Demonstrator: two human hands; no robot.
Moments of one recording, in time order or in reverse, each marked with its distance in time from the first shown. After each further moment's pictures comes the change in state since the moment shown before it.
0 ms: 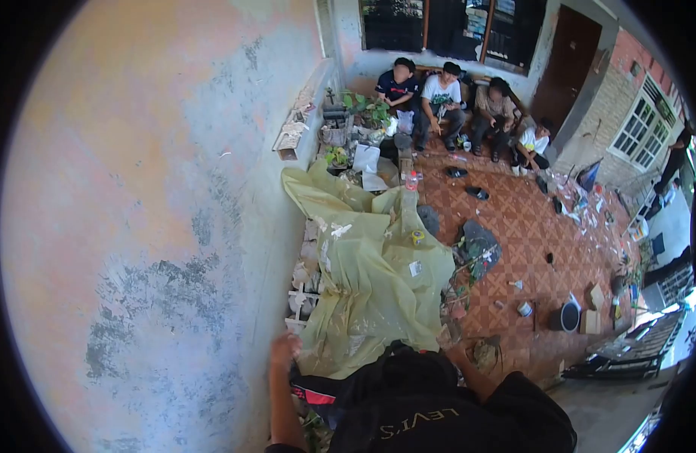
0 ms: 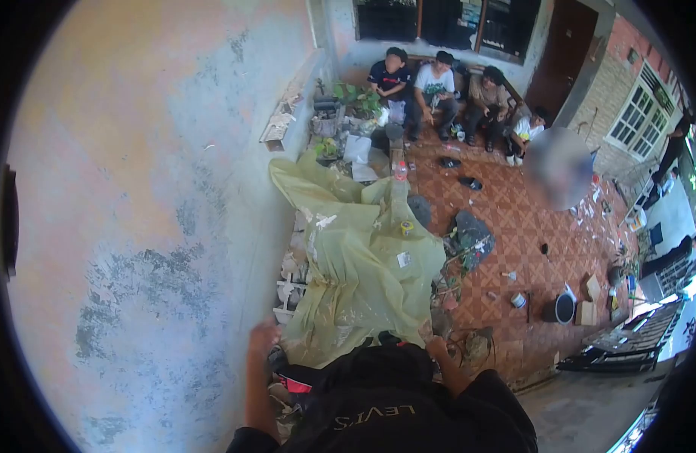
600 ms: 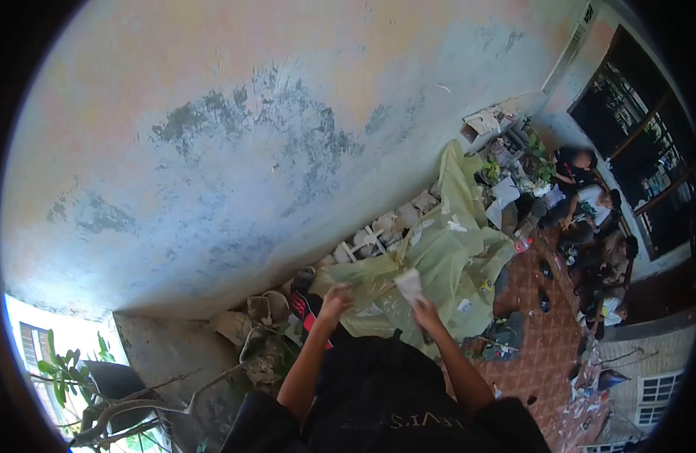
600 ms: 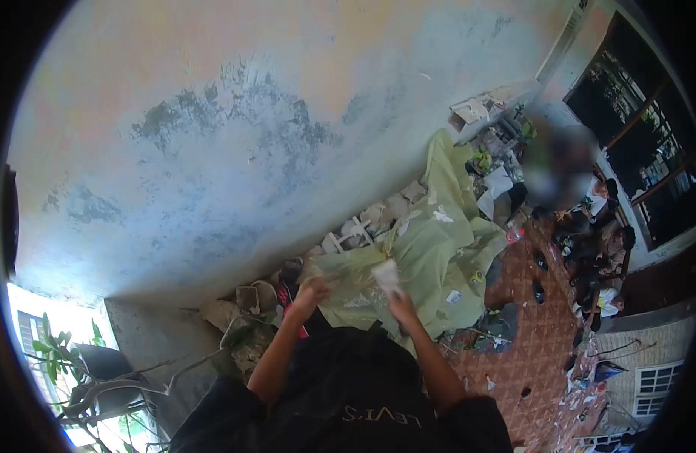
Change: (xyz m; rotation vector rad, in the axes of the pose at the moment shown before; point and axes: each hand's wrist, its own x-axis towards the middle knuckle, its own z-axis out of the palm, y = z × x) left_hand -0.081 -0.051 0.062 -0.658 0.451 0.128; right_hand 0.104 -0.250 -0.160 0.805 -0.119 -0.406
